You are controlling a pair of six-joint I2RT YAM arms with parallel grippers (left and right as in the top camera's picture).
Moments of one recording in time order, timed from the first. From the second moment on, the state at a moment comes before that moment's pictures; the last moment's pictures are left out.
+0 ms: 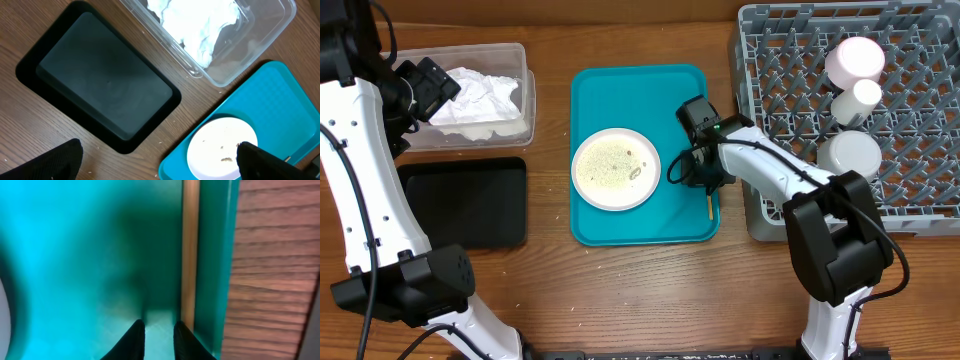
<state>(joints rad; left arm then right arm) 0.30 1.92 2.30 -1.67 0.03 -0.58 0.46 2.03 1.39 -0.79 0.04 0.45</state>
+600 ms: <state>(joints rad) 0.30 1.92 2.30 -1.67 0.03 -0.58 0.46 2.03 1.46 -0.89 0.01 0.45</state>
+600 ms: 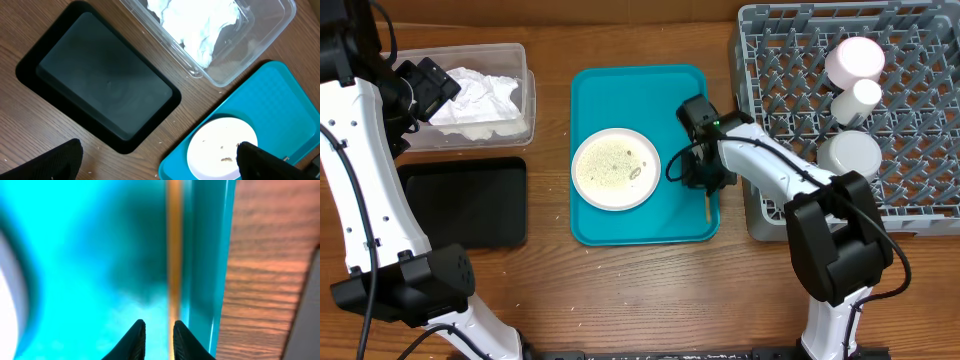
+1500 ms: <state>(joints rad) 0.30 1.92 2.30 -1.67 0.03 -0.58 0.51 2.03 1.41 -0.75 0.02 0.36</state>
